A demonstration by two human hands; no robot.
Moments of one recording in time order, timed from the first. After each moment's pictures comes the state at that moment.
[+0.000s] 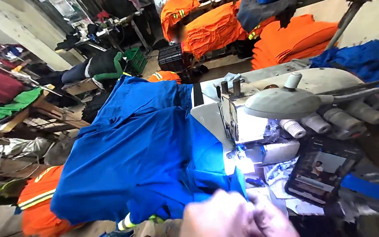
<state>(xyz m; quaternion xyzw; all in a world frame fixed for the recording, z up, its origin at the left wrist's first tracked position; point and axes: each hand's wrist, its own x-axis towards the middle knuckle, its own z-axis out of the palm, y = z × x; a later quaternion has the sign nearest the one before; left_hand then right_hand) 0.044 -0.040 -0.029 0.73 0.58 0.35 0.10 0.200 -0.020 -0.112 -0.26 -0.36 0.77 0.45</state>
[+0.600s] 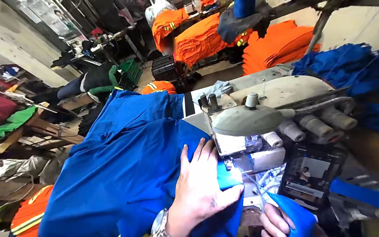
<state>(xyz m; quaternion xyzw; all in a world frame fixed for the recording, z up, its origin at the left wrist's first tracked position) 0.027 0.046 -0.085 0.75 0.64 0.12 -0.10 0.263 0.018 -0.161 -0.02 -0.15 0.91 0.38</state>
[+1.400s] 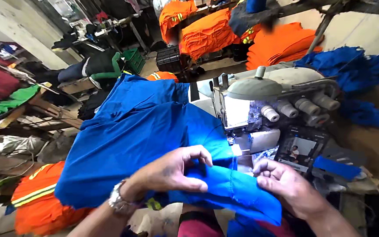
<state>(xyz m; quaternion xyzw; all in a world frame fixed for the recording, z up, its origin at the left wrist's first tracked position) -0.048 0.005 -0.020 0.71 0.41 0.24 0.52 0.265 0.045 -0.125 -0.26 -0.52 0.73 0.37</state>
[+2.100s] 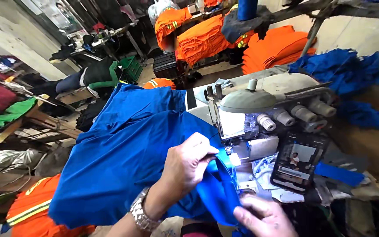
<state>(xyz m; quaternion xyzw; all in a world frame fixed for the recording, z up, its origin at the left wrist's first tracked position) -0.009 0.033 -0.031 0.80 0.49 0.35 0.04 0.224 -0.014 -0.130 -0.32 -0.59 0.60 0.44</state>
